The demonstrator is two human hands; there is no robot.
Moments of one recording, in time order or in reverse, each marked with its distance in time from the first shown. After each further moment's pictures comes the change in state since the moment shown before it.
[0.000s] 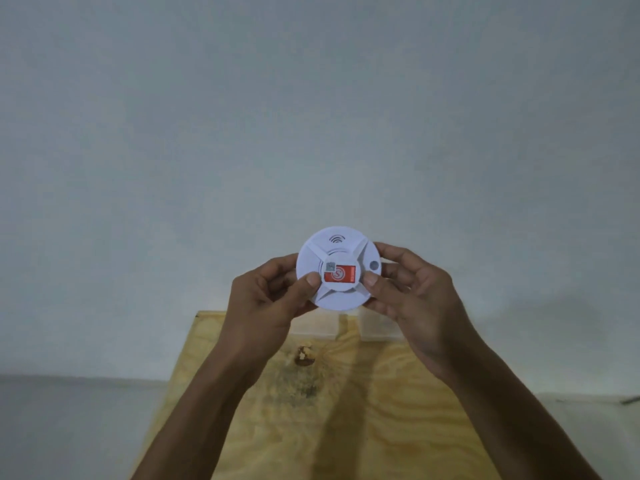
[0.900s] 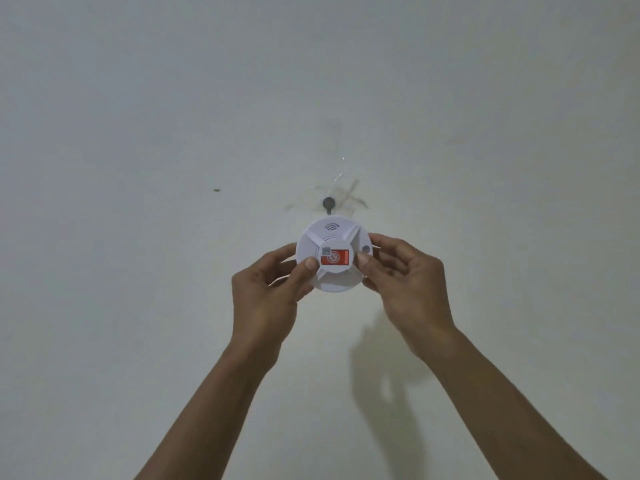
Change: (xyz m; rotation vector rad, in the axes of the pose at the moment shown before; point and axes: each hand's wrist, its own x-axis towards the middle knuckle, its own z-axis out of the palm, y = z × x) left_hand 0.059 0.288 0.061 -0.124 0.096 0.612; right_hand 0.057 -0.289 0.041 -0.107 0.206 -0.727
